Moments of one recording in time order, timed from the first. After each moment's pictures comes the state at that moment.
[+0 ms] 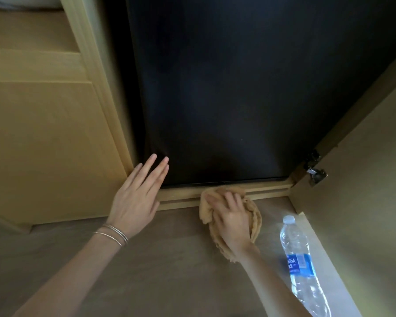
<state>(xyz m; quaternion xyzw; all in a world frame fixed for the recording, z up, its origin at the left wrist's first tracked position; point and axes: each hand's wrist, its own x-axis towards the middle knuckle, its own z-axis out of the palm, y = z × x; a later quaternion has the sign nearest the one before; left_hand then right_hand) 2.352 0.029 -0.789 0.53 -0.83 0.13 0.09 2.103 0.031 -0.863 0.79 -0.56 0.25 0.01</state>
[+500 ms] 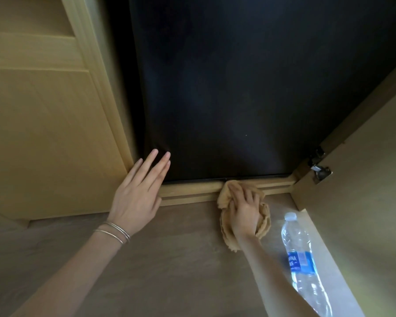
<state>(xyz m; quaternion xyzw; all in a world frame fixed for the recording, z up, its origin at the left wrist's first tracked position) 2.350 0.027 -0.793 0.53 -0.83 0.12 0.12 2.090 0.011 -0.890 0.64 -0.71 0.29 -0.02</state>
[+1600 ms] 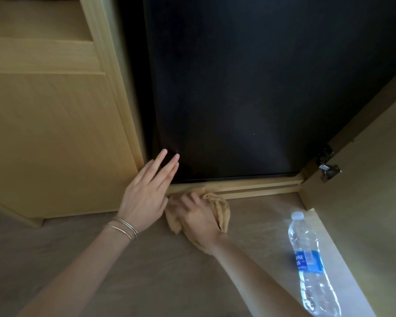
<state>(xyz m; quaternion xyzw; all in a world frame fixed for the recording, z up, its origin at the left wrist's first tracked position) 2.354 0.029 -0.789 0.52 -0.84 0.13 0.08 2.188 0.024 -0.885 0.90 -0.41 0.17 -0.01</state>
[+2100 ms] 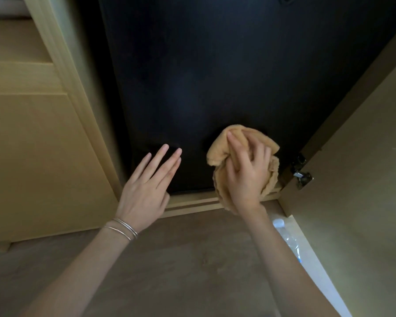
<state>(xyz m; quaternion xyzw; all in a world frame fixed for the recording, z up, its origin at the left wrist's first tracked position) 2.314 0.004 -0.765 0.48 -0.84 0.17 0.17 2.100 -0.019 -0.742 0.66 -0.53 0.51 0.16</state>
